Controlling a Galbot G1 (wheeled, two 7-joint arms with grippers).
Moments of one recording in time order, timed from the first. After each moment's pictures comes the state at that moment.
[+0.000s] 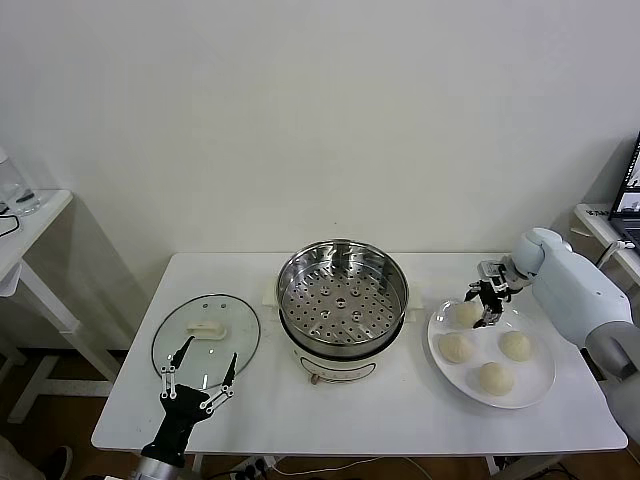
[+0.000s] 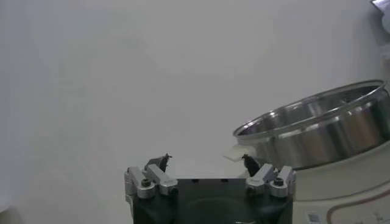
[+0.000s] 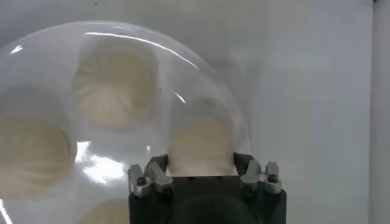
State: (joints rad) left arm 1.70 -1.20 -0.49 -2.01 0.13 -0.34 -0.09; right arm 0.01 0.94 -0.50 0.59 -0.34 0.25 -1.17
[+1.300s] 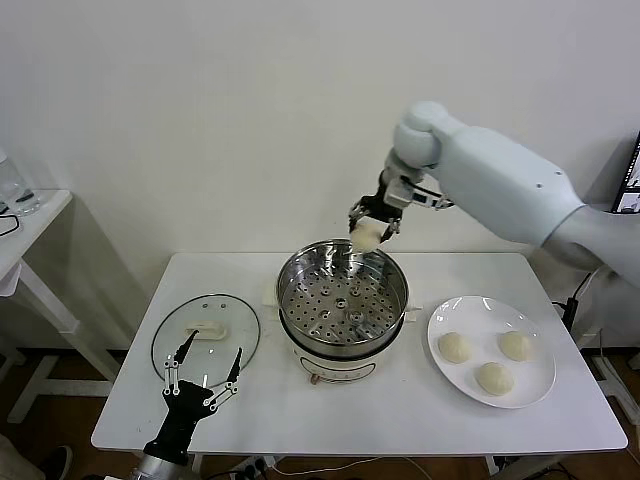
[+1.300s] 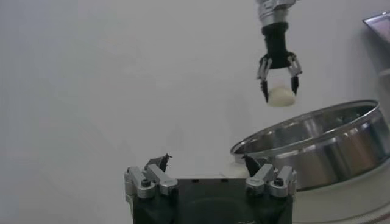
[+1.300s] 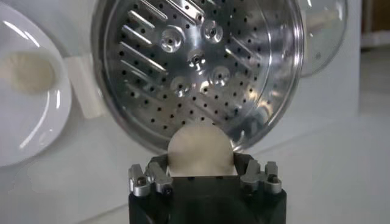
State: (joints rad) left arm 1.70 -1.19 -0.48 -2.04 0.12 -0.36 -0.09; right arm 0.45 1.21 -0.92 0.99 -0.32 0.78 -1.25
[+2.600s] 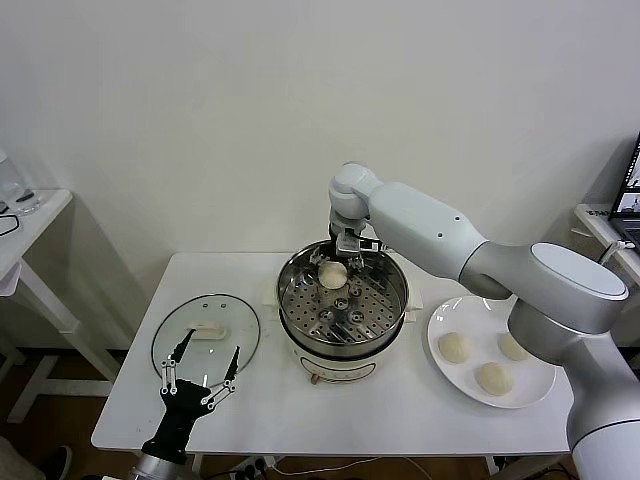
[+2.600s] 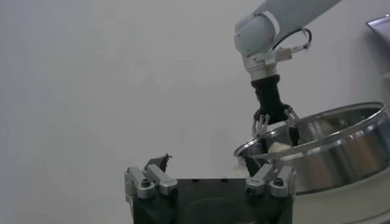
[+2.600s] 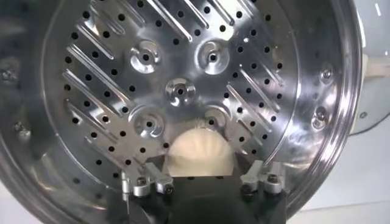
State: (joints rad) left arm 1.69 -1.19 -0.49 -2.03 0.12 -0.38 -0.10; right arm 0.32 1.34 -0.91 0.90 -0.50 0.82 -1.18
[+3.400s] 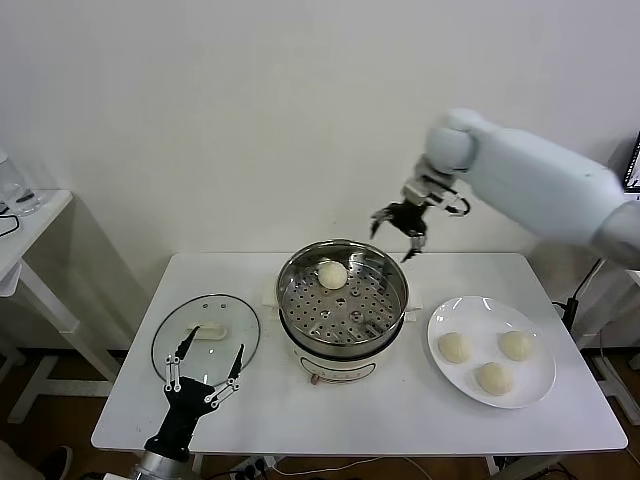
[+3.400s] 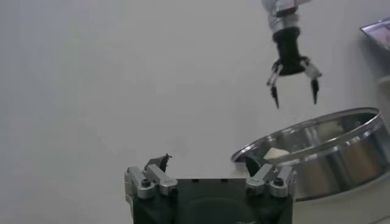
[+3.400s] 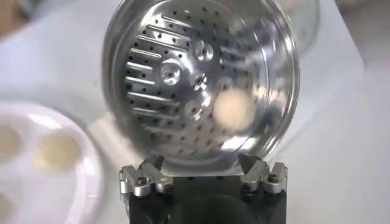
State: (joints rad) left arm 1.68 -1.18 -0.47 -2.03 0.12 -0.38 -0.10; right arm 0.59 0.89 -1.23 1.07 0.25 0.20 -1.29
